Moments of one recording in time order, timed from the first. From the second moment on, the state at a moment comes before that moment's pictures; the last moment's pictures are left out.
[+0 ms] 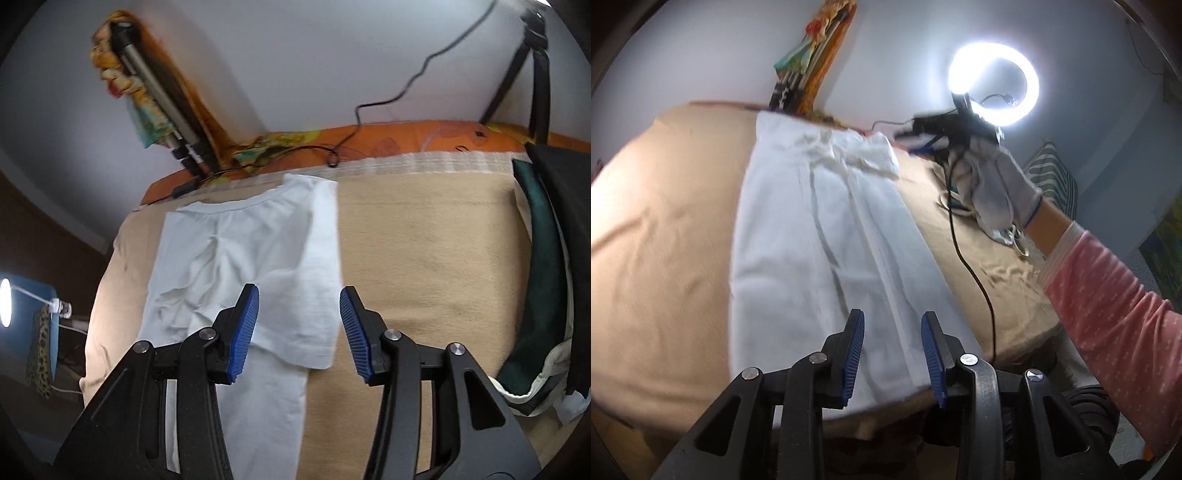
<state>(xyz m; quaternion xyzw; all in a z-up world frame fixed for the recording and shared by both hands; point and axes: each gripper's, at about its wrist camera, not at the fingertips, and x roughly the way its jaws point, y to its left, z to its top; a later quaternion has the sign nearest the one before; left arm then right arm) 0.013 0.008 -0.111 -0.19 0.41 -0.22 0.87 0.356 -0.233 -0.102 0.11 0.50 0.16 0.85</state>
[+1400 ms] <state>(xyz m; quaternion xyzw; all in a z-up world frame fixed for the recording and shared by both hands) 0.039 0.081 -0.109 -0.19 0.38 -0.14 0.90 0.417 -0.128 -0.123 0.16 0.50 0.22 0.82</state>
